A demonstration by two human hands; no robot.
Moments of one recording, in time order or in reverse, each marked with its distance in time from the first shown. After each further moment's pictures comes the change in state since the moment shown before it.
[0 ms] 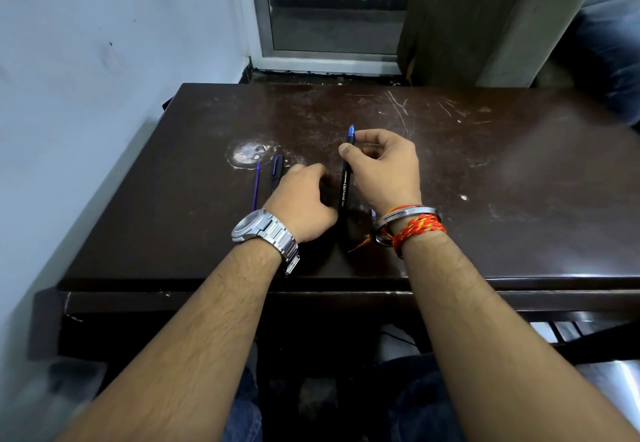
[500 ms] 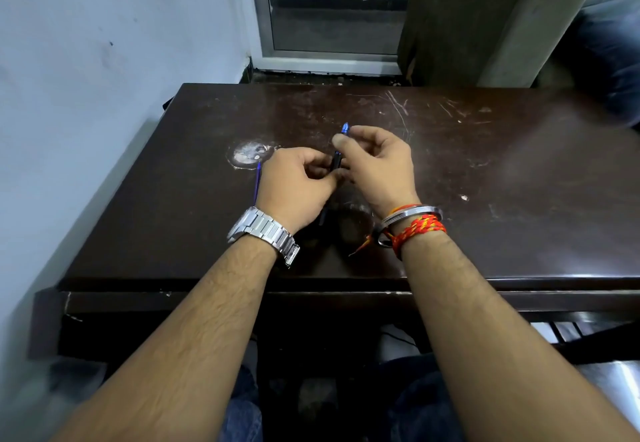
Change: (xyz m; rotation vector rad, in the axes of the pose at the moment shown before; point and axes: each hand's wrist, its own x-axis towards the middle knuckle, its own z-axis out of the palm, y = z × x) left_hand 0.002 0.003 -0.002 -0.410 0.374 0.022; right_hand -0.001 0.000 0.006 0.262 -0.105 0.097
